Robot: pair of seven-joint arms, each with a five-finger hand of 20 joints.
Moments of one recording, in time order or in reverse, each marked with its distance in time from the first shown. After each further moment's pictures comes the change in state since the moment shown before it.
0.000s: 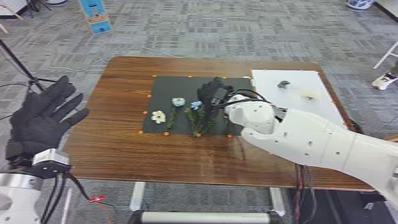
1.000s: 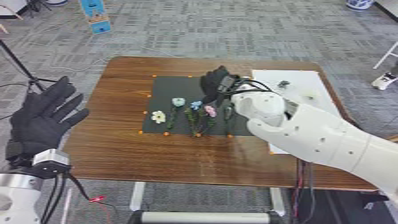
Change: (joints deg) left arm 0.1 -0.1 0.0 0.0 0.0 0.0 0.0; right arm -2.9 3.2 8.8 -4.4 -0.2 -0.2 -1.1
